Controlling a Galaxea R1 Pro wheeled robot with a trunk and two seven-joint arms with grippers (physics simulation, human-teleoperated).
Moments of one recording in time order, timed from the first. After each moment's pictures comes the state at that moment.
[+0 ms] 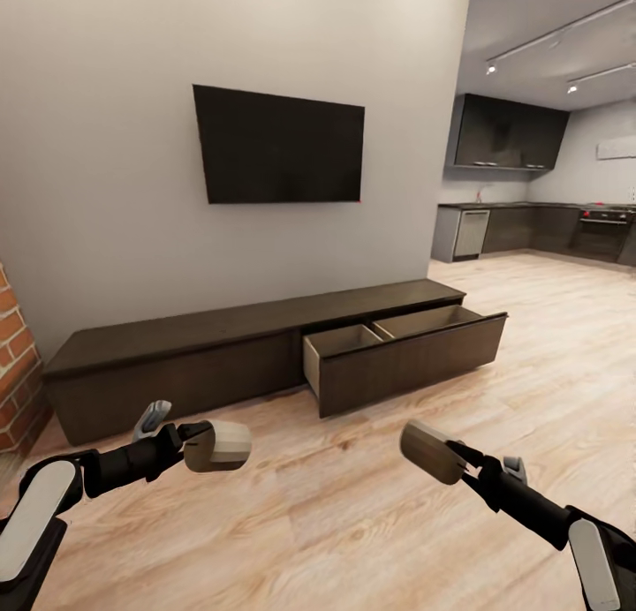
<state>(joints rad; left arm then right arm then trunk) -0.31 0.27 0.14 -1.46 1.30 1.00 0.20 -0.30 -0.09 -0.57 -1.17 -0.54 0.97 0.68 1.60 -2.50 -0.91</state>
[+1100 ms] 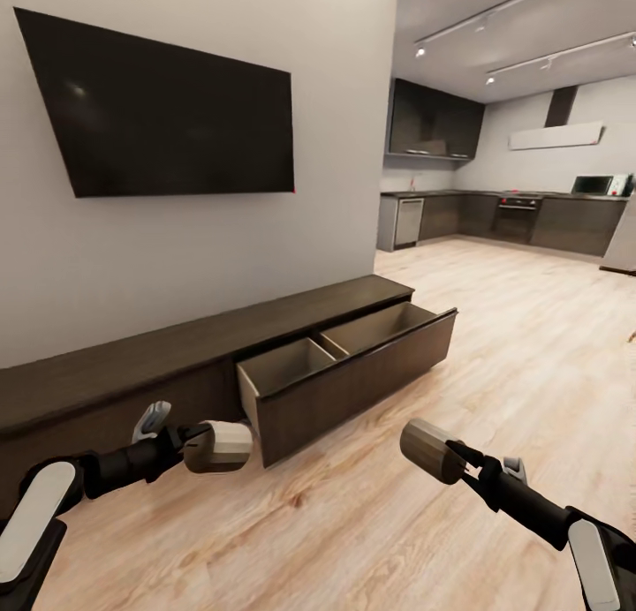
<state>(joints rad) -0.31 0.27 0.14 -1.46 1.29 1.00 0.20 -0.30 -0.09 -0.57 -1.16 -0.54 0.96 0.69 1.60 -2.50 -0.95</state>
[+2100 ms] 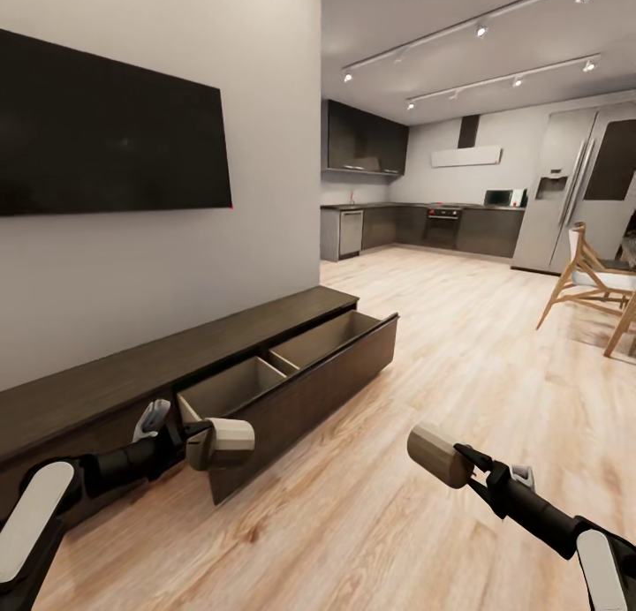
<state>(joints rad) -0.31 0.26 0.15 -1.46 1.33 1.00 0.20 -0.30 -0.09 -0.63 -1.12 -0.55 0.96 0.69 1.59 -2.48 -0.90</state>
